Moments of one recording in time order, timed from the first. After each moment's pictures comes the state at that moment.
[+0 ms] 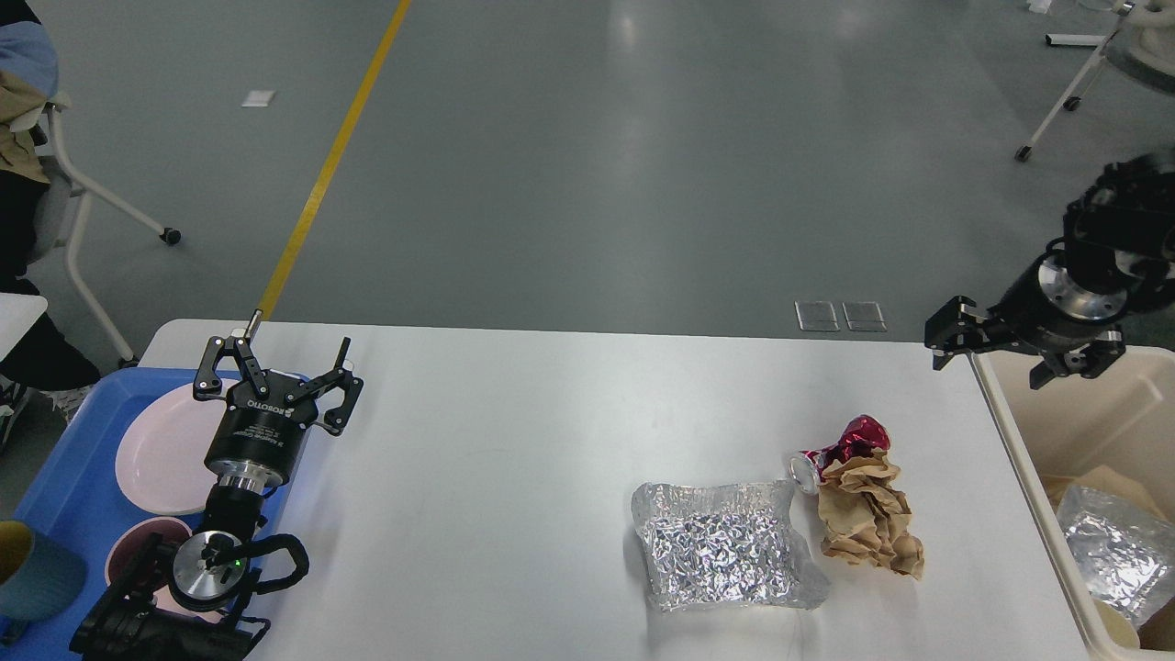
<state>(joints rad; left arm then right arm) -0.29 0.03 -1.54 -0.77 0.20 -0.62 -0.09 1.73 -0.44 -1.18 0.90 -0.19 0.75 -0.14</state>
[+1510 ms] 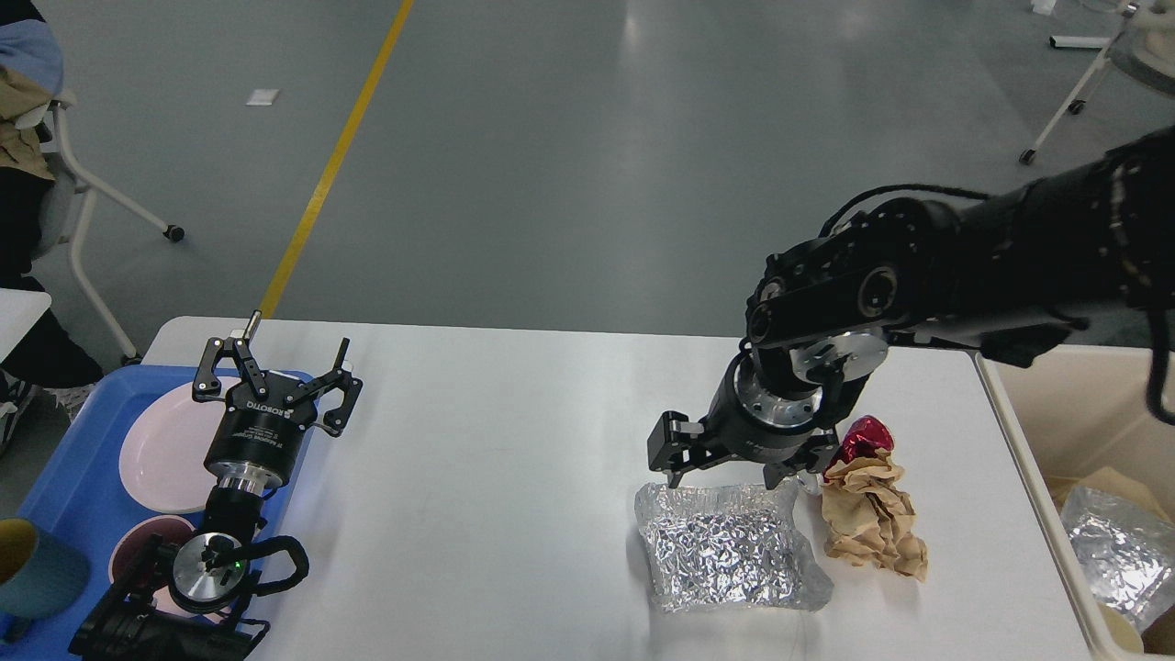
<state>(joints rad) -0.29 0.03 -1.54 -0.77 0.20 -0.62 -0.09 1.96 0.01 -1.01 1.45 0.21 0.39 -0.31</state>
